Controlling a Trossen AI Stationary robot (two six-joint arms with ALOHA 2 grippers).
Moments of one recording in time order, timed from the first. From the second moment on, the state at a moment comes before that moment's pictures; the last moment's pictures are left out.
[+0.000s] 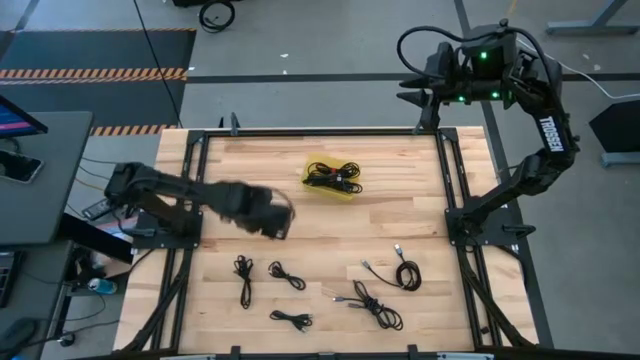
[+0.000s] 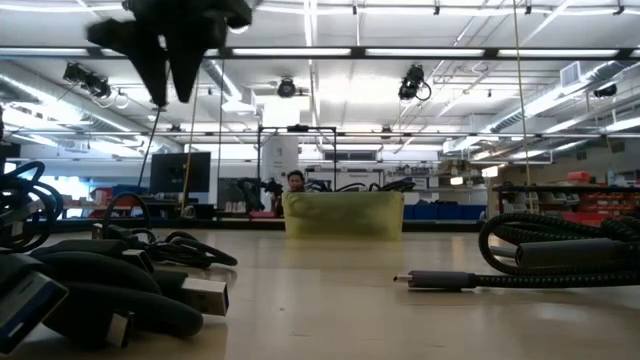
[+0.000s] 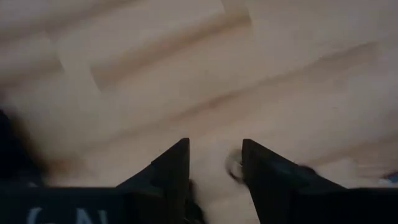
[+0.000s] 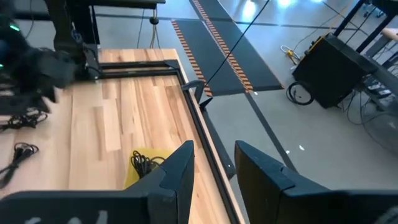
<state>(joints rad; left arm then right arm) -0.17 1.54 1.36 -1.26 -0.15 -1.40 -0.49 1.45 2.30 -1.33 -0.05 -0.27</state>
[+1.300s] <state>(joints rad) -0.36 1.72 1.30 -0.99 -0.01 -0.22 -0.49 1.54 2.30 -1.44 -0.13 -0.31</state>
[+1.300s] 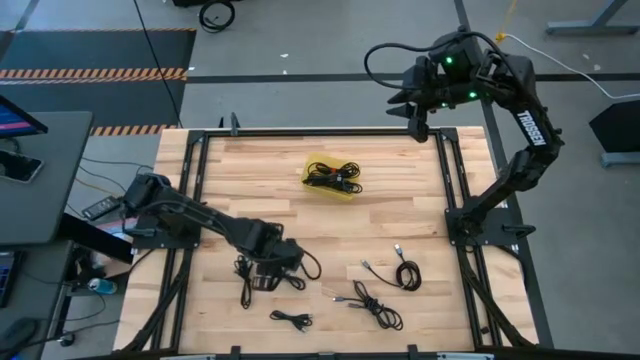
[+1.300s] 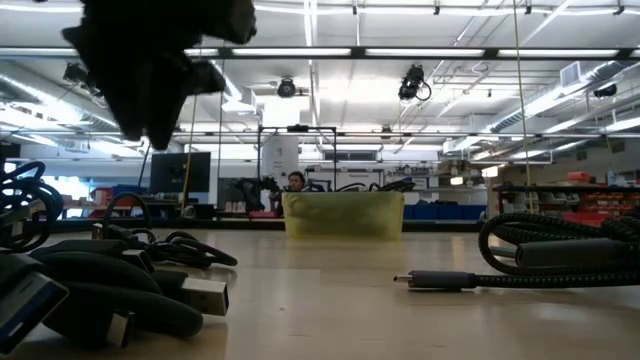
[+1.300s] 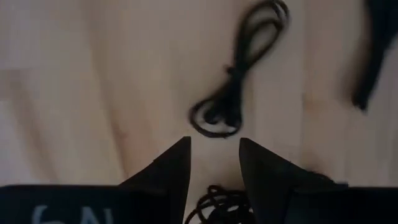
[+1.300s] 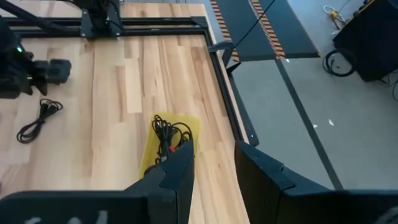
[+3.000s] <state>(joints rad) -0.15 1.84 1.21 -0.65 -0.08 -0.04 -0.49 1.52 2.30 -1.44 -0.16 -0.25</state>
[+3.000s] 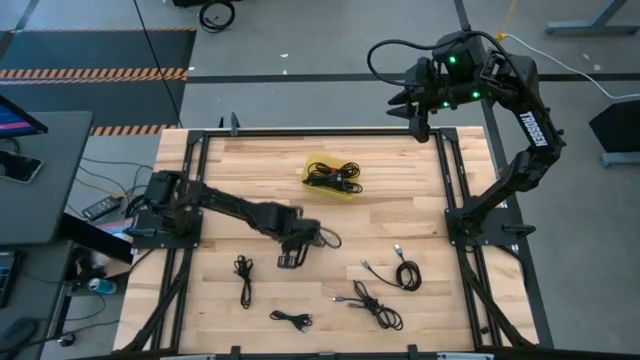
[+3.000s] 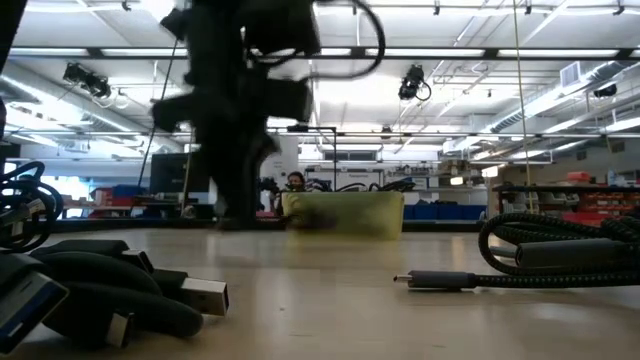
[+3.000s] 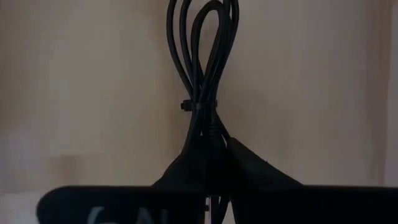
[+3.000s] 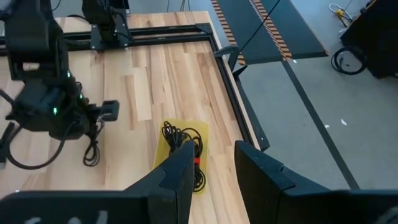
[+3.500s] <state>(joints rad) 0.18 1.73 1.63 -0.92 -0.25 0.33 -0.49 1.52 2.30 -1.43 -0.16 -0.25</state>
